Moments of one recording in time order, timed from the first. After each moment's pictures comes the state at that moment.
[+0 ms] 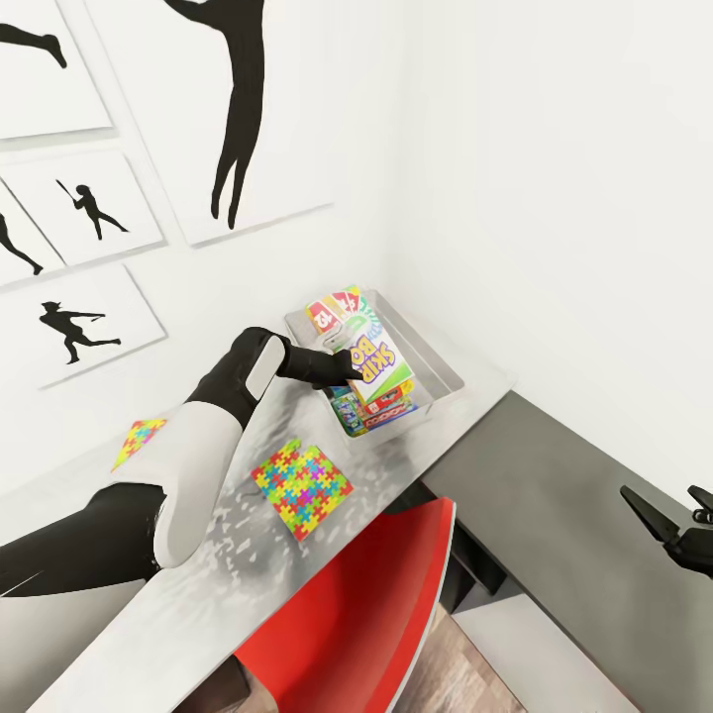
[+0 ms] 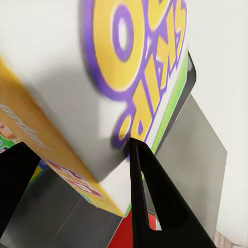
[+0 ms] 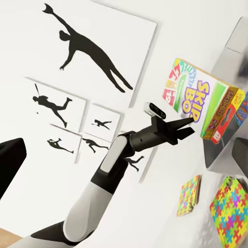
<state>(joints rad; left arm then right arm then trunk) -1.32 -0.17 0.01 -0.57 0.27 1.02 -0.44 -0.09 -0.31 -0.67 -1.56 -1.13 1.04 1.11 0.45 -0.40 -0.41</state>
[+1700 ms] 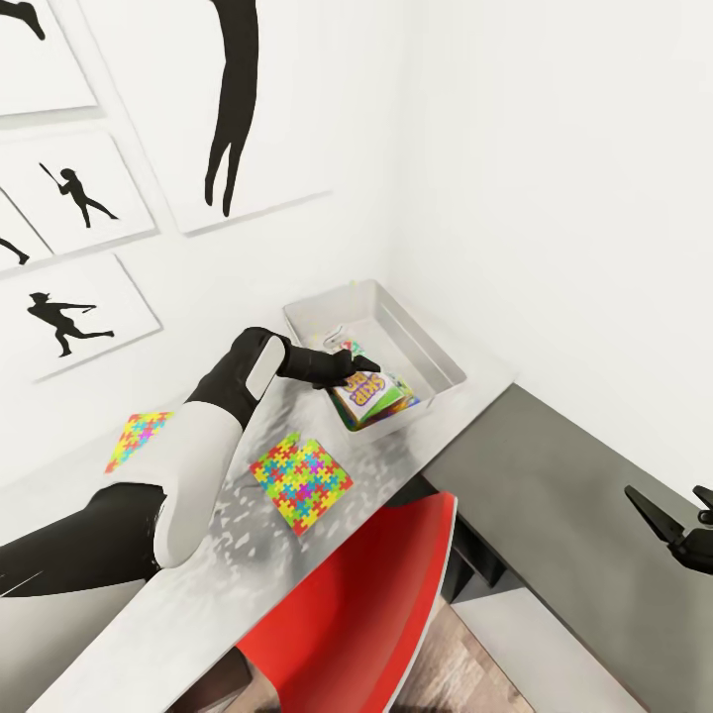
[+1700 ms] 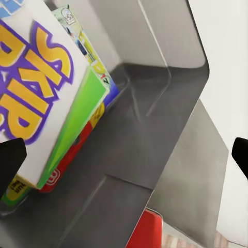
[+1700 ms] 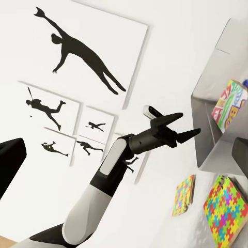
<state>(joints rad) -1.32 -0.17 0.01 -0.57 0.27 1.02 -0.44 -0.09 -0.31 -0.68 -1.56 -1.13 1.04 1.11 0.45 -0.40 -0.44</state>
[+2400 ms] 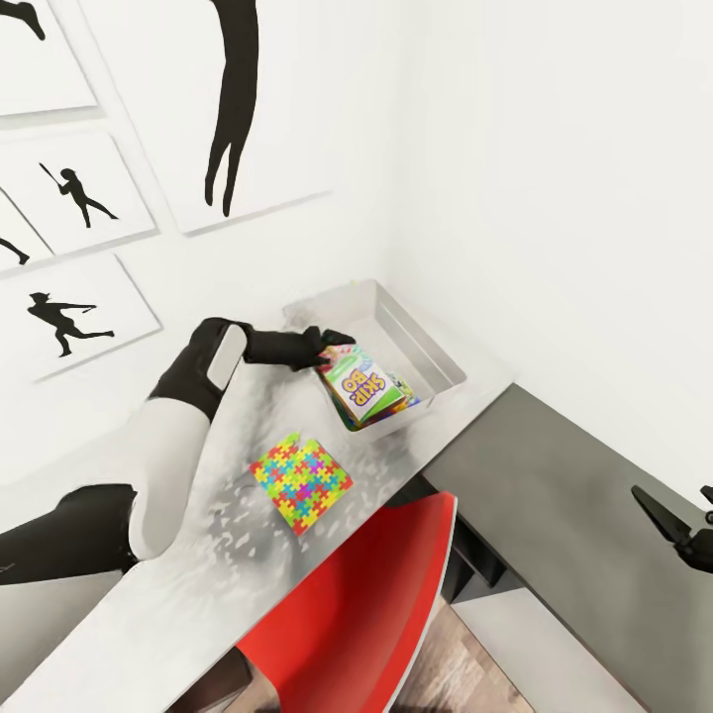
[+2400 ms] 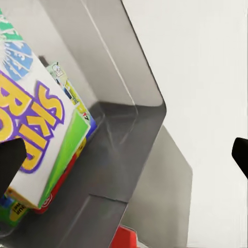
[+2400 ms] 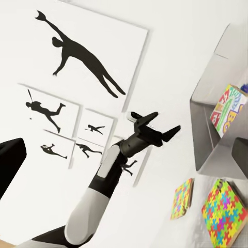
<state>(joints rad) -1.32 -0.08 0.08 -0.65 0.31 1.04 -0.60 -0.09 -0.30 -0.70 -1.56 -1.13 1.04 1.11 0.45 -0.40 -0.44</state>
